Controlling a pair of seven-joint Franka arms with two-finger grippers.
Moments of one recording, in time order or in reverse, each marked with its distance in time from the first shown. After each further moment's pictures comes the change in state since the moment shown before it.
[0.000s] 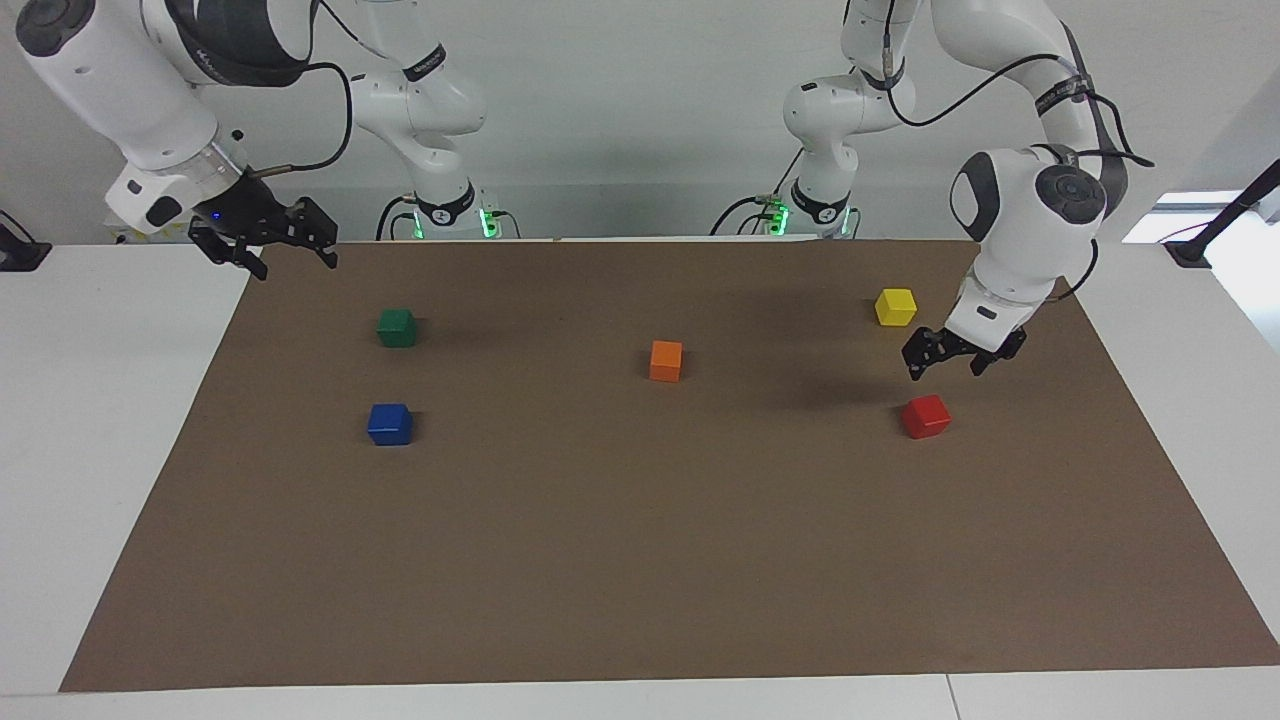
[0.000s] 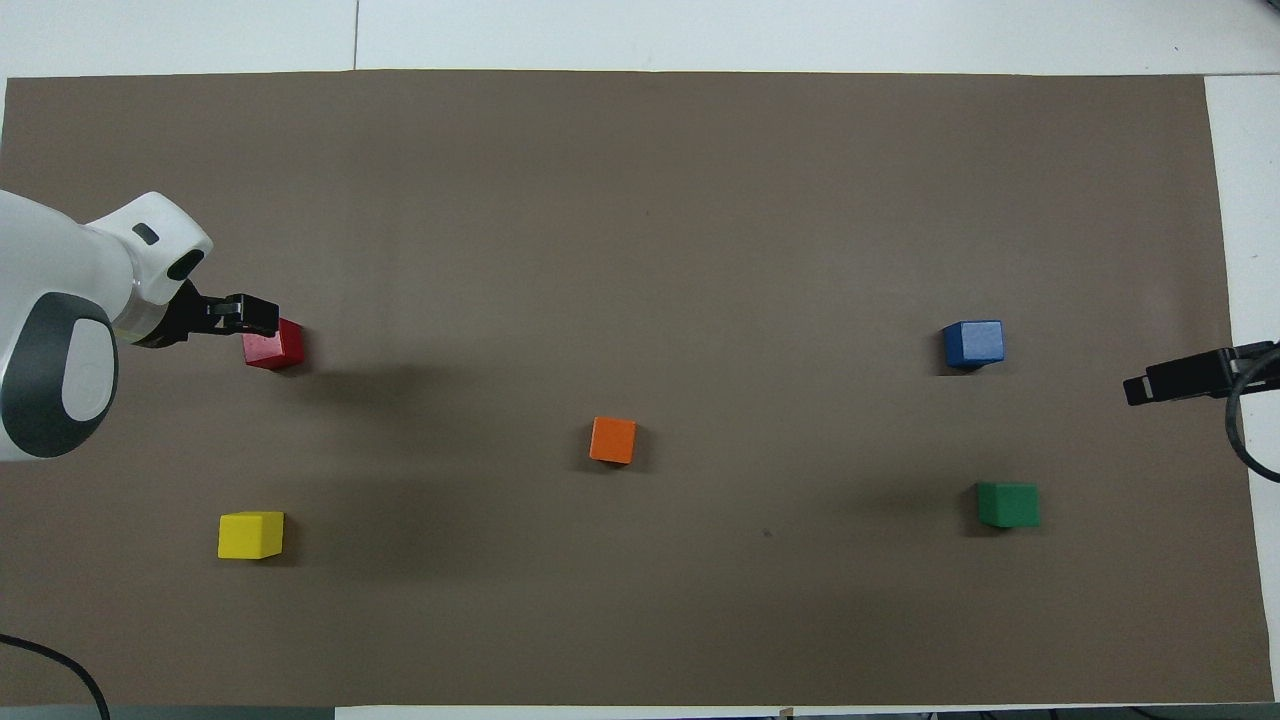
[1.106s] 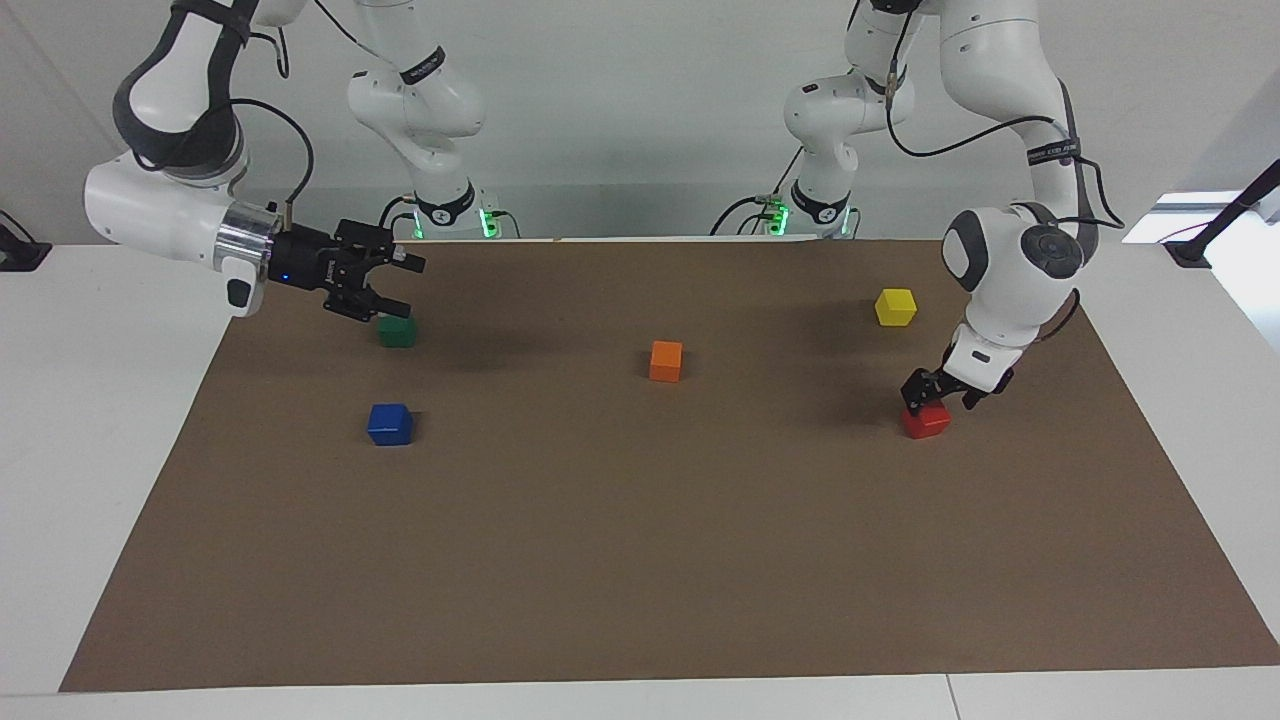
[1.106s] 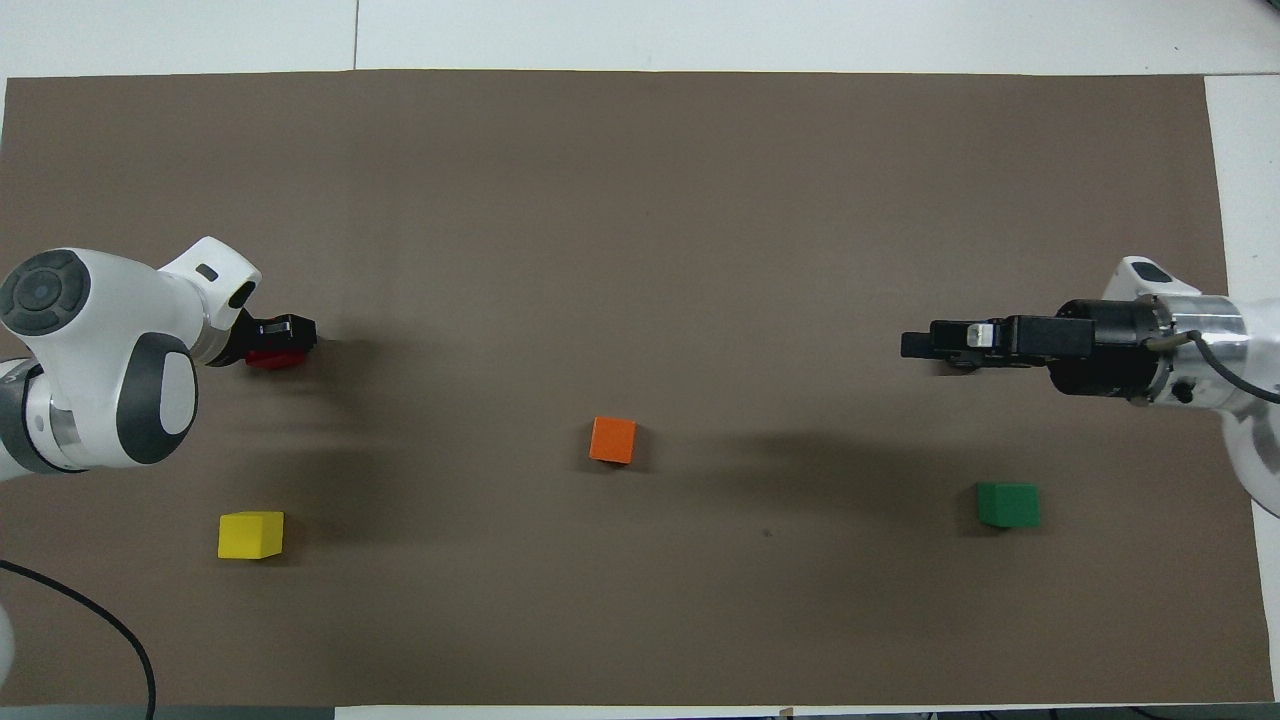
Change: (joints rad) left arm 0.016 0.119 -0.005 -0.133 0.000 0.261 -0.080; right arm 0.064 0.084 0.007 -0.319 1.179 0.008 -0.372
